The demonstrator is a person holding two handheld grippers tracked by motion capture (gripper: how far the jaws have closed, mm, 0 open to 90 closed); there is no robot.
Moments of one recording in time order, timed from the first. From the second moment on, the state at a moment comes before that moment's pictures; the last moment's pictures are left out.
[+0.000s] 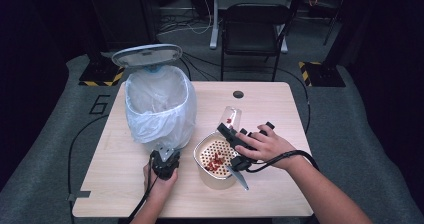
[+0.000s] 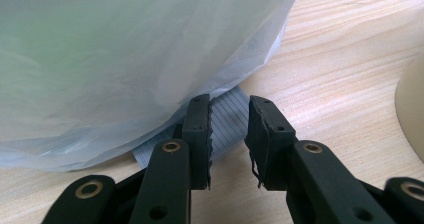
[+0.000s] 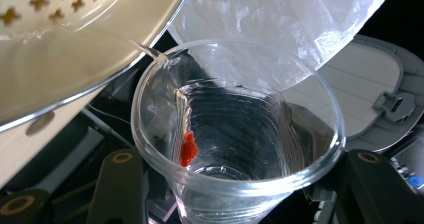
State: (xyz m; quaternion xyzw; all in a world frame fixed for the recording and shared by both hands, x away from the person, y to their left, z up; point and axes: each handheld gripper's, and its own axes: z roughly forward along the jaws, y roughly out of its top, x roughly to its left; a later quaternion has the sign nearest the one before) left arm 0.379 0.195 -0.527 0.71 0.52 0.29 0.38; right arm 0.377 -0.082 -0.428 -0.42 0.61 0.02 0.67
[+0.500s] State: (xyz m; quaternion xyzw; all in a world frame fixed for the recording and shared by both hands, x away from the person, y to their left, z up) left arm 0.379 0.195 -0.527 0.71 0.52 0.29 0.37; right arm 0.375 -0.081 -0.432 -0.45 0.59 0.00 0.67
